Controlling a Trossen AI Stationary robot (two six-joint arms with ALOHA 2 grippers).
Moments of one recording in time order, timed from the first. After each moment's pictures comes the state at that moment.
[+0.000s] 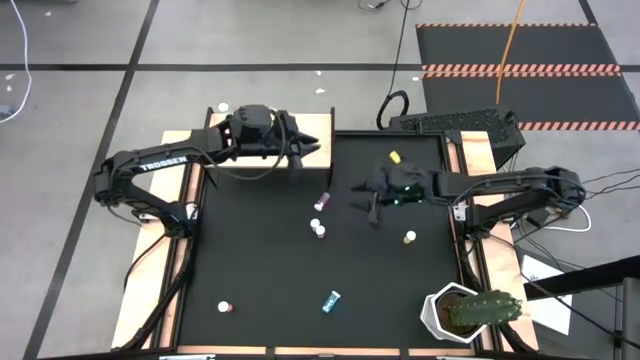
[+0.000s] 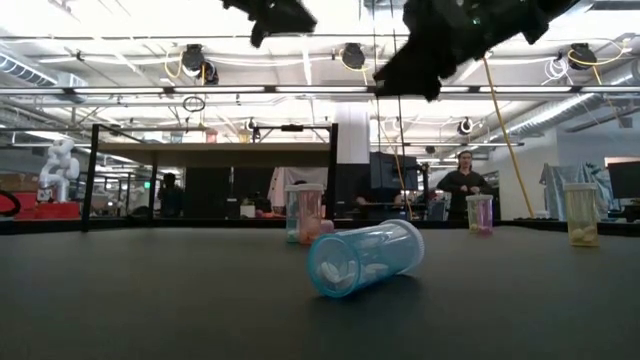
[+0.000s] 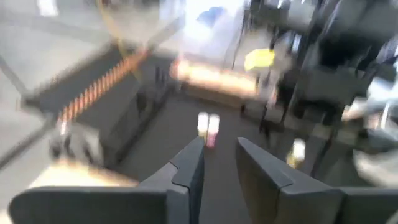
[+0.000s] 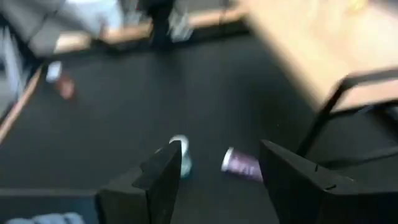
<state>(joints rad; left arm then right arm) 0.32 1.39 1.32 -0.29 0.09 -0.06 -0.10 1.21 0.74 0.00 -0.01 0.11</state>
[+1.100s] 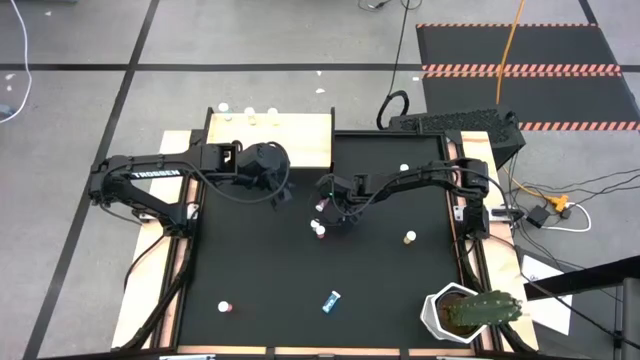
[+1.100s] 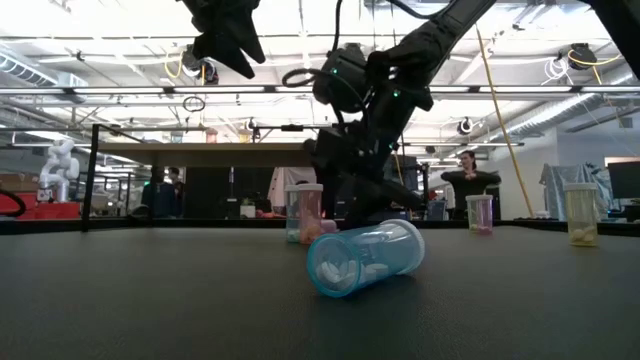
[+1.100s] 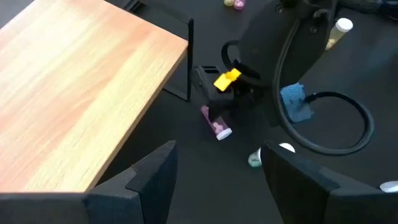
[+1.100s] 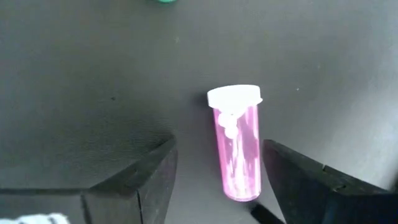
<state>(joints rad) 0.13 1.35 1.32 -0.81 -0.18 -0.32 -0.16 1.96 1.18 -0.24 0.07 -1.09</state>
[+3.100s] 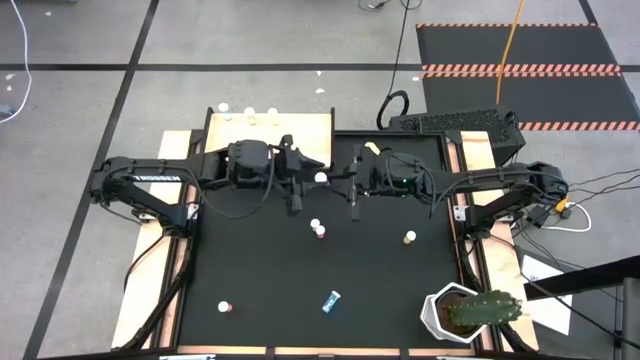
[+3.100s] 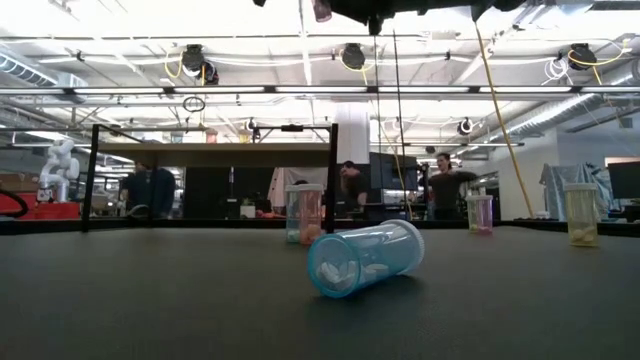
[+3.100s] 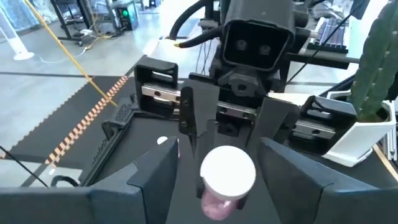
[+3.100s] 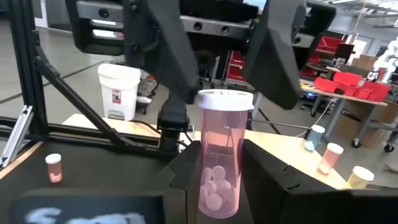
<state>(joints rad) 0.04 1.37 1.32 -0.21 -0.10 0.03 -0.07 1.38 0.94 0.42 -0.02 -0.17</state>
